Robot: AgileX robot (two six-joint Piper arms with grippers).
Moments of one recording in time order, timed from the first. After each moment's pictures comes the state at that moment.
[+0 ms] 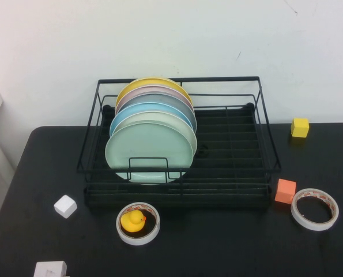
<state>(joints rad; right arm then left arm) 0.11 0.30 -0.40 0.41 0.85 -0.75 -0.06 -0.01 0.02 -0.17 0.35 -0.08</state>
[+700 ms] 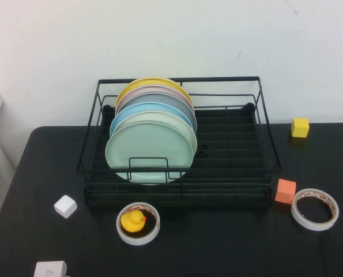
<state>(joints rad) 0.11 0.30 -0.40 0.41 0.85 -0.75 -0.07 -0.01 0.02 -0.11 0.35 -0.11</state>
